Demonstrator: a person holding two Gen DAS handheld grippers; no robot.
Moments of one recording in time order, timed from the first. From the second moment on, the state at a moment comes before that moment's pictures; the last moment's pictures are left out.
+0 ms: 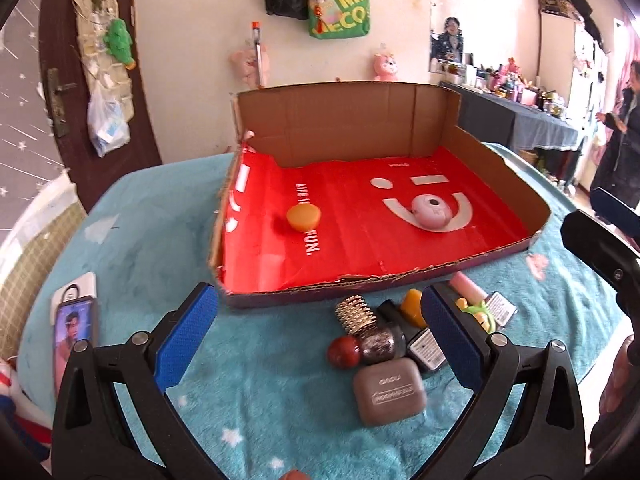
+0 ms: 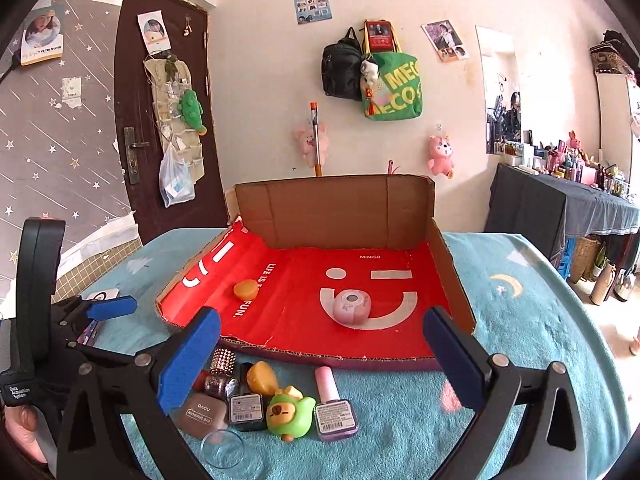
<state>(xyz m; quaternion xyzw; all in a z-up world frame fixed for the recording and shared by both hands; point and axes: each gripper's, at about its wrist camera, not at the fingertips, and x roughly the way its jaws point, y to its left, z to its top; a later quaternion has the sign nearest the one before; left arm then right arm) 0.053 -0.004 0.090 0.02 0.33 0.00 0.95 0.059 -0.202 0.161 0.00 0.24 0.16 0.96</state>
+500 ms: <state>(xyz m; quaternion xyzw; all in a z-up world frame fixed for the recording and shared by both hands) 0.024 0.019 0.070 -0.08 0.35 -0.01 0.93 0.036 -0.203 0.134 0.00 0.26 0.17 0.95</state>
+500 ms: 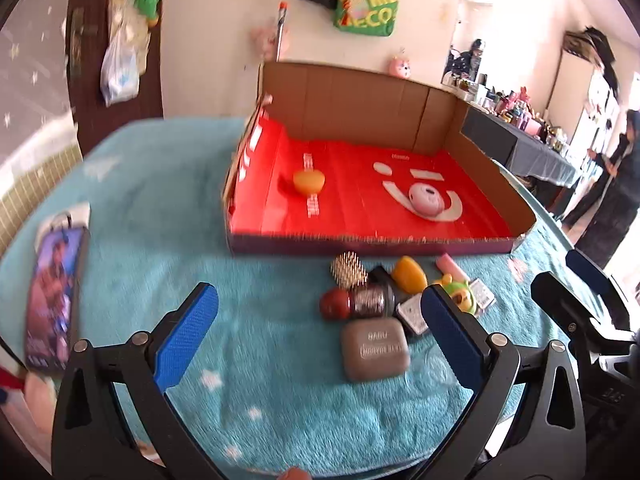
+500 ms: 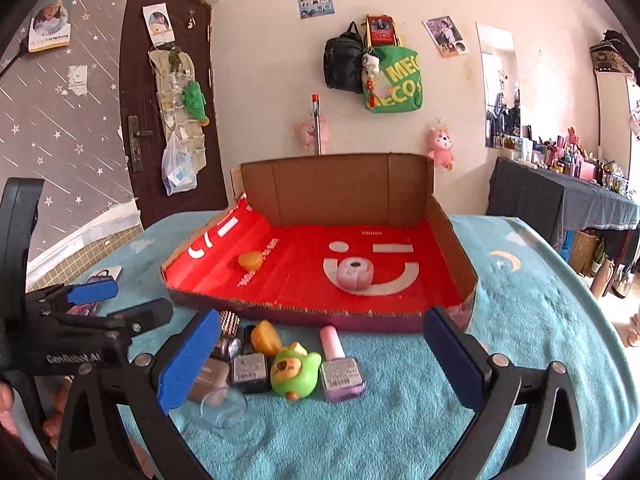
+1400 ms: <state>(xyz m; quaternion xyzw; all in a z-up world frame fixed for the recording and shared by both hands) 0.021 0.014 0.026 -0.10 0.42 -0.03 0.90 0.027 -0.203 0.088 0.00 0.36 0.17 0.92</state>
